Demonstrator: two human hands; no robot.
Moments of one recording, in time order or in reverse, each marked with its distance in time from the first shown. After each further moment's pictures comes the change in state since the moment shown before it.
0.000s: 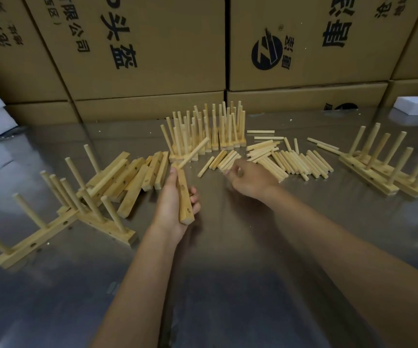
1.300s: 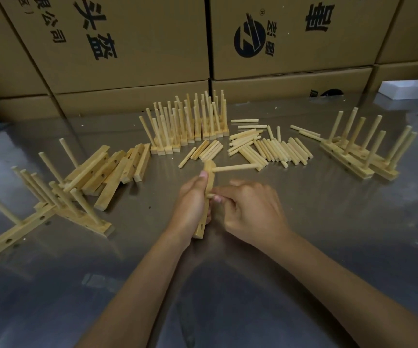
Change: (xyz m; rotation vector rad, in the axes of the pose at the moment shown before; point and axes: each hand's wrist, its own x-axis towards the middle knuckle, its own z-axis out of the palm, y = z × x) left_hand -0.028 -0.049 0.036 0.569 -0.126 0.166; right_hand -0.124 0.005 -0.014 -0.094 0.297 -0.436
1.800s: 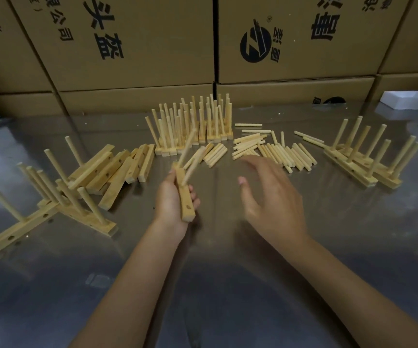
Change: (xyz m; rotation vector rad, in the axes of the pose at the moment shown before) left_hand 0.017 0.013 -0.025 -0.580 0.196 -0.225; right_hand 0.000 0.015 0.000 0.087 0.276 0.130
